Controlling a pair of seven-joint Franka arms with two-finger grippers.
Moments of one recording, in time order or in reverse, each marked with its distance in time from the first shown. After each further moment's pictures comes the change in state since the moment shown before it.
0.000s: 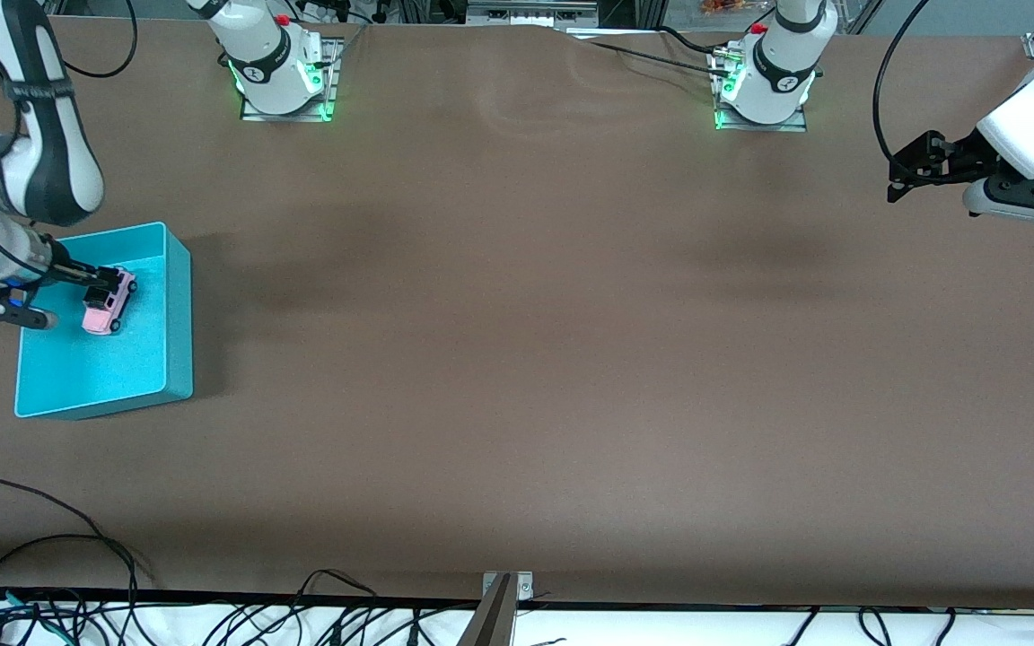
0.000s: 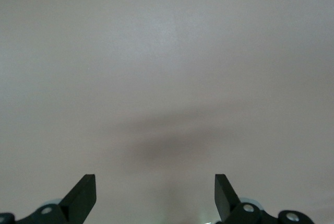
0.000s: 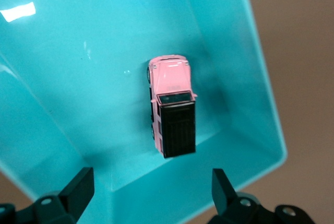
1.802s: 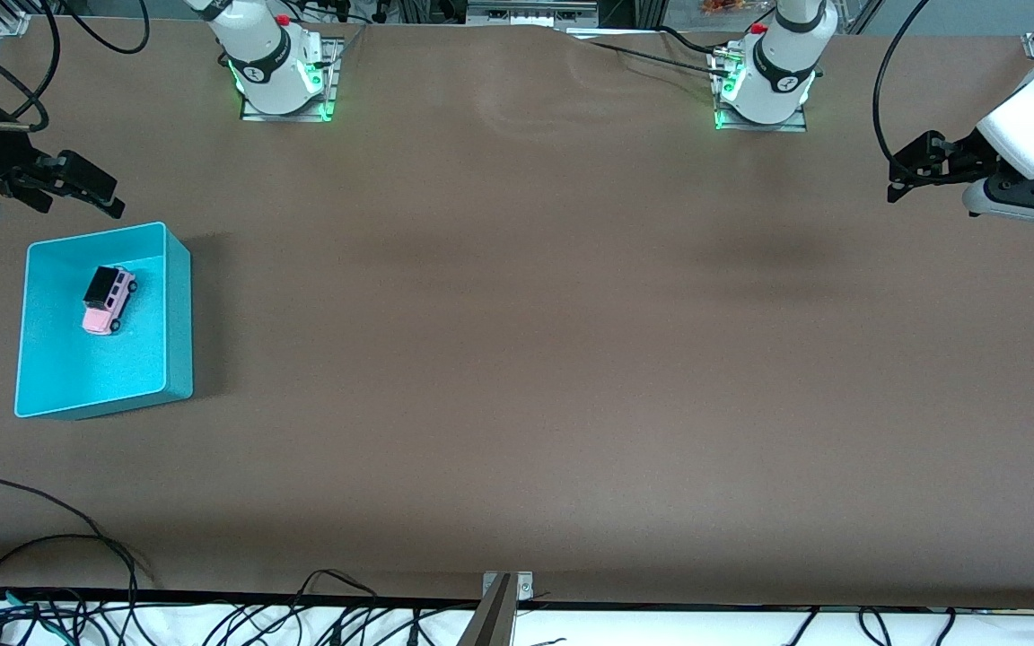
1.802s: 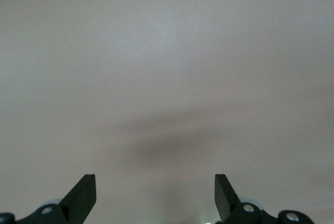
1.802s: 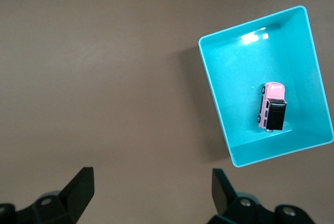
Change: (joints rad) left arm 0.000 0.000 0.000 0.000 0.000 0.000 0.000; right arm 0.100 -0.310 0.179 0.312 0.346 -0.439 -0.075
